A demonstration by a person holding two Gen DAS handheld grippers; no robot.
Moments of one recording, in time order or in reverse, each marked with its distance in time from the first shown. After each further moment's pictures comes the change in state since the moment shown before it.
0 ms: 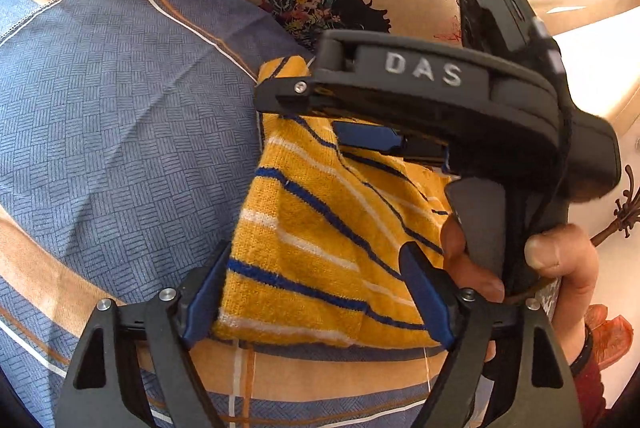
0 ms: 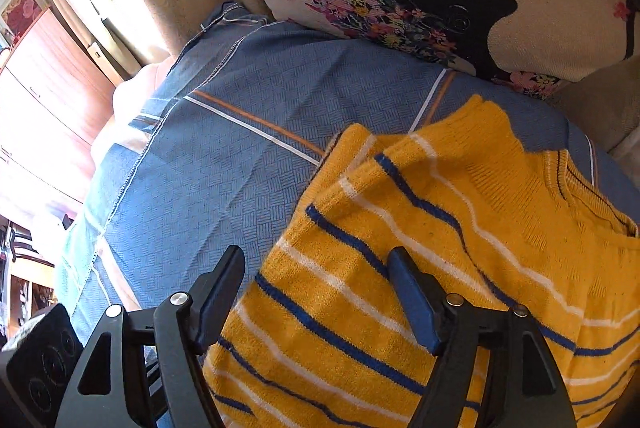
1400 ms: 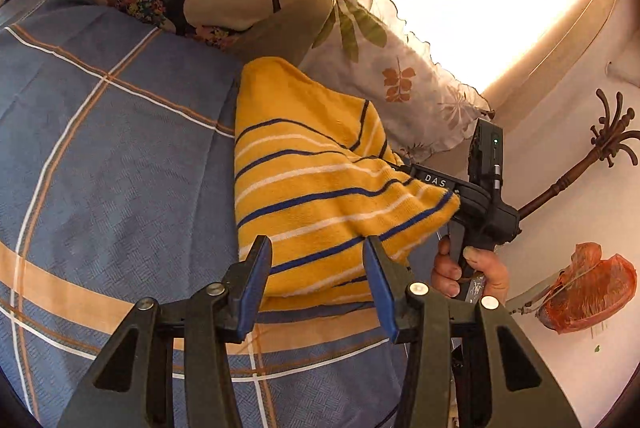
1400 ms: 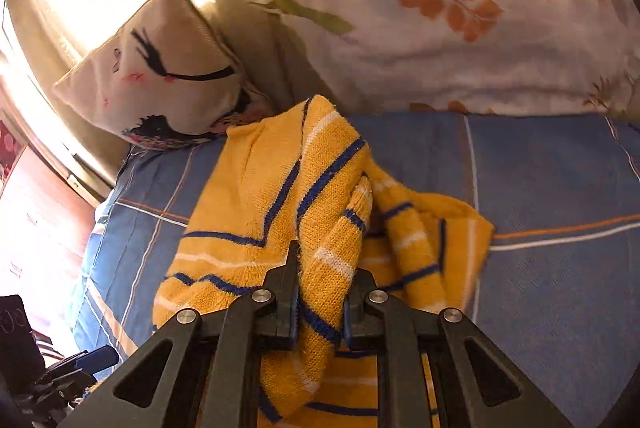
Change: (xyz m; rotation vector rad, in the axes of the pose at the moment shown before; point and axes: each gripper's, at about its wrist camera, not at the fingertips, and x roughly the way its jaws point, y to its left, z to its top) left arm 0.027 -0.163 -0.058 0.172 0.121 -0.077; right arm -0.156 -0.260 -0.170 0.373 -0.322 -0.026
